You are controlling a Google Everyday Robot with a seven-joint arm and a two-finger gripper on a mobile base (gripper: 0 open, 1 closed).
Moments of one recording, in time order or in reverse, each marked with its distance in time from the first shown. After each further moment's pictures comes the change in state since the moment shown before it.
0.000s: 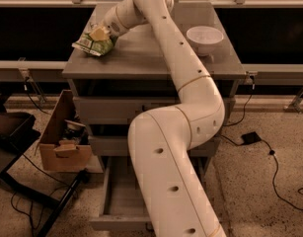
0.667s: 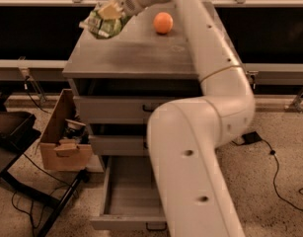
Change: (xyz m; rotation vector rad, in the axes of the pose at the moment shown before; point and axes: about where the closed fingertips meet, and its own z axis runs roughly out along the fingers) arm -0.041 -0.005 -0.094 0.049 -0.073 -0.022
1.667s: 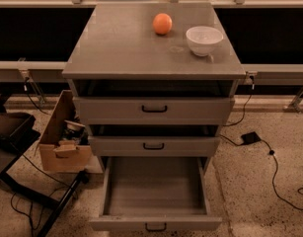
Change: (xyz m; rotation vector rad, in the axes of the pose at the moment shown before) arm -0.161 0.046 -0.295 0.331 -0.394 0.161
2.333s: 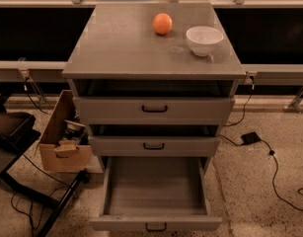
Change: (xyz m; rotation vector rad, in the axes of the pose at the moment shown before) arm -0.098 0.231 -0.066 -0.206 -0.080 0.186
